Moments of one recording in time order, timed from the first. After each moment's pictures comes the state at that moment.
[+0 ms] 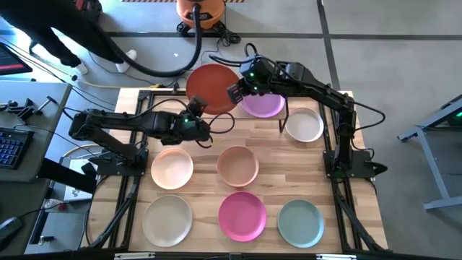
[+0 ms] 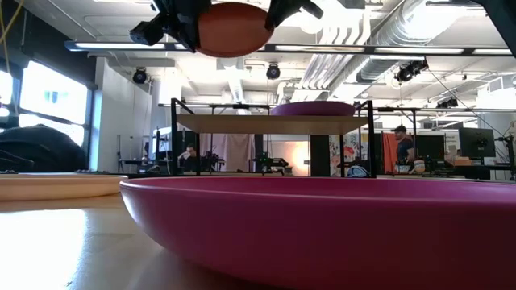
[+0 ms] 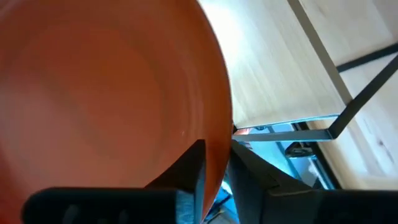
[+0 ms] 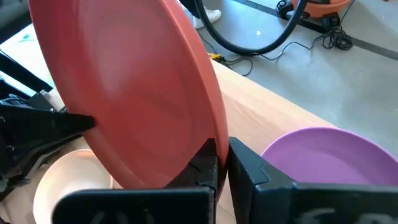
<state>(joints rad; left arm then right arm) -0.03 1.43 1.35 -0.98 -1.02 0.94 -0.26 1.92 2.35 -1.19 0.31 0.54</state>
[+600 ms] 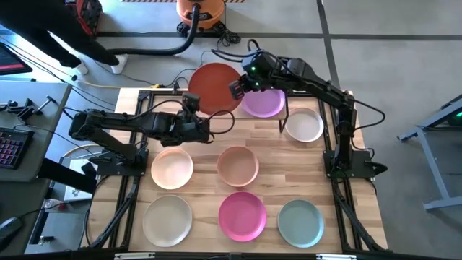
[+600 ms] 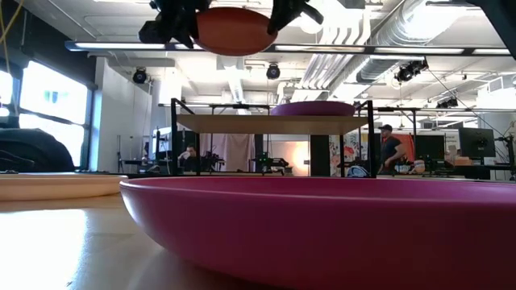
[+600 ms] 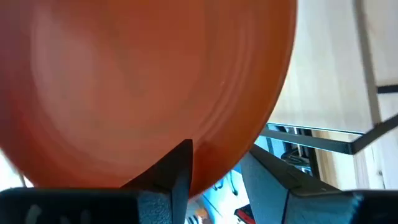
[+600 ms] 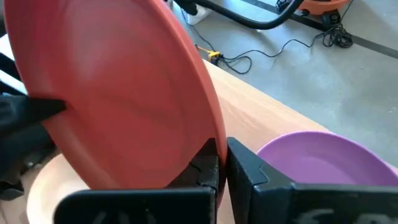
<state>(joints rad) -0.05 1.43 1.35 -0.98 -1.15 0.67 -0.32 1.92 2.35 -1.19 0.27 0.50</state>
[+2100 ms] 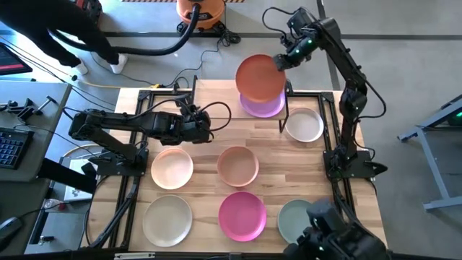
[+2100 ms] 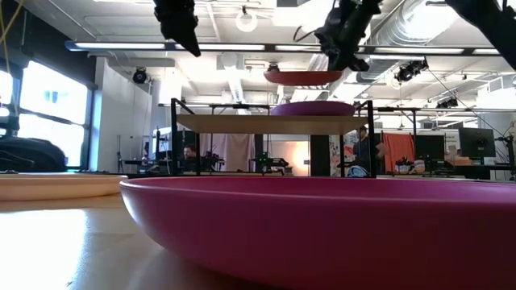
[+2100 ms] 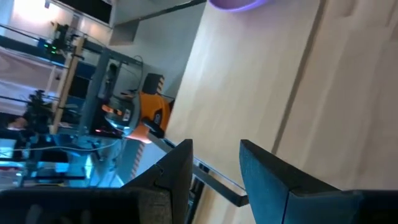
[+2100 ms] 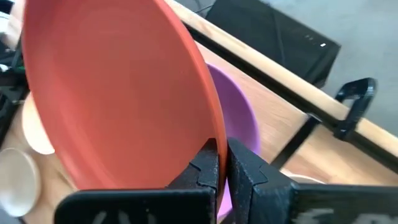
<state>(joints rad) -0.05 1.43 1.35 -0.98 -0.94 0.05 -0.96 1.98 2.35 -1.57 -0.37 0.10</state>
